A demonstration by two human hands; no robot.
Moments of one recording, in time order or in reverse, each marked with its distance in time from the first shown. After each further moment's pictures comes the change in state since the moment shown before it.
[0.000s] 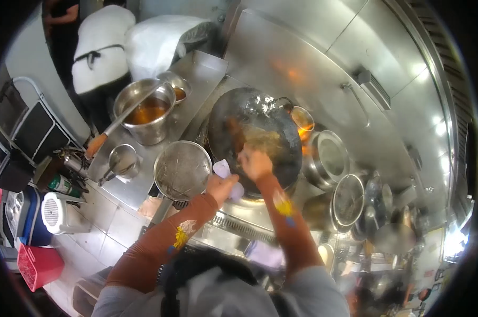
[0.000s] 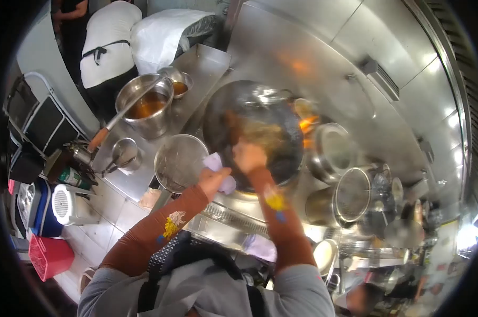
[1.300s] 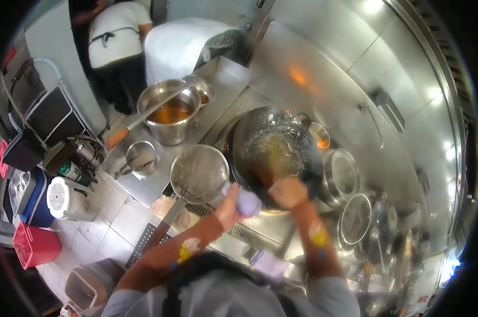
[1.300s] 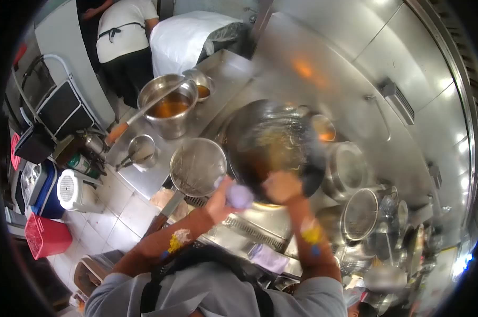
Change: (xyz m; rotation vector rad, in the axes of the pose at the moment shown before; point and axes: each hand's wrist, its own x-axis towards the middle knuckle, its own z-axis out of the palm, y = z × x) left_hand -0.039 0.012 0.001 -0.598 -0.128 -0.215; right_hand -0.033 0.017 -0.054 -0.331 -0.056 -0.327
